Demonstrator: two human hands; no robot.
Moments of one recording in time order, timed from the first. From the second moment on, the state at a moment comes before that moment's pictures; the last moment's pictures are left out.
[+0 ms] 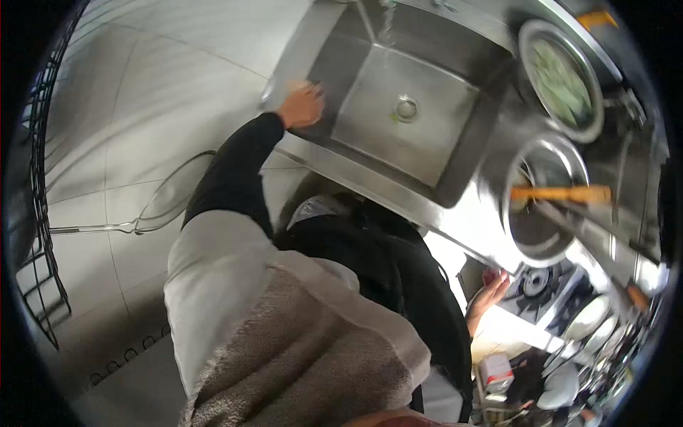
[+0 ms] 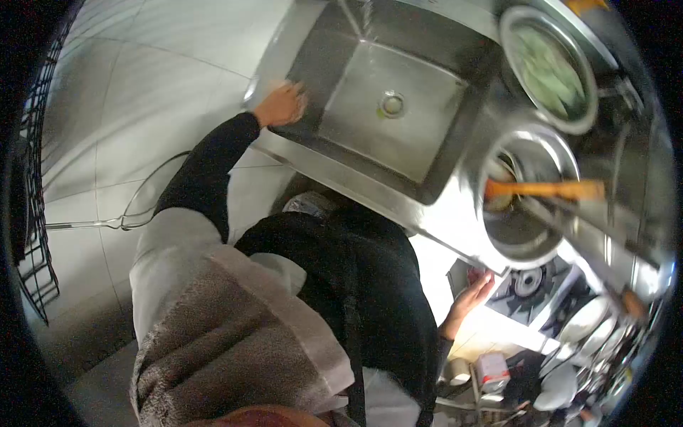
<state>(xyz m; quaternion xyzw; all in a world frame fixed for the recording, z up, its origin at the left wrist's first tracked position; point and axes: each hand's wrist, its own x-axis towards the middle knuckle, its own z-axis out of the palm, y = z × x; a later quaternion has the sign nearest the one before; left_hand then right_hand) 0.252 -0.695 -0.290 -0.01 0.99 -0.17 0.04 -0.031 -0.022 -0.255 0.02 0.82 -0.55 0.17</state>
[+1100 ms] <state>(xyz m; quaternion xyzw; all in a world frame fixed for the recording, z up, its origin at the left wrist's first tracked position) 0.024 -0.745 -0.072 -0.26 0.87 0.15 -0.40 -0.048 -0.083 -0.234 -0.25 0.94 -0.23 0.05</state>
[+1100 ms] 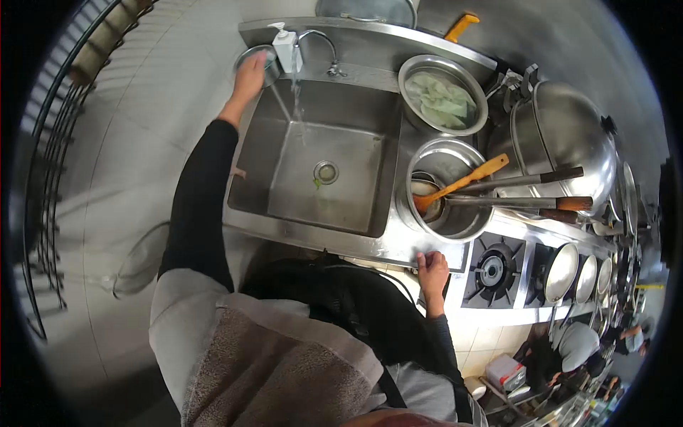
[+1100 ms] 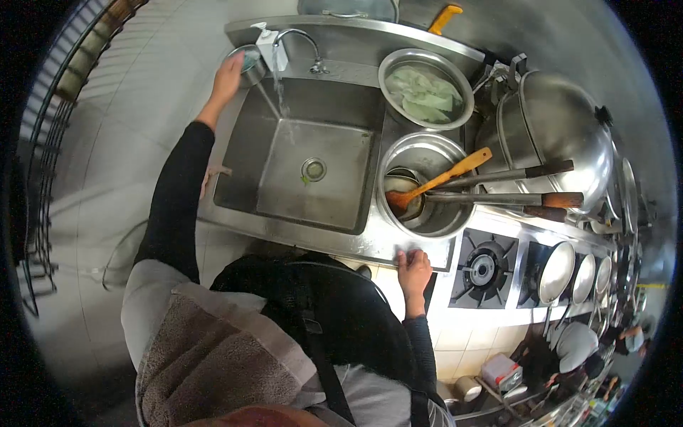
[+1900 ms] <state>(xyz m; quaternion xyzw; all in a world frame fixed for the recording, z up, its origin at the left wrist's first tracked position) -0.305 -0.742 -0.141 -0.25 0.56 0.77 -0.17 -0.030 -0.108 -0.269 -0.16 0.98 -0.09 -0.09</state>
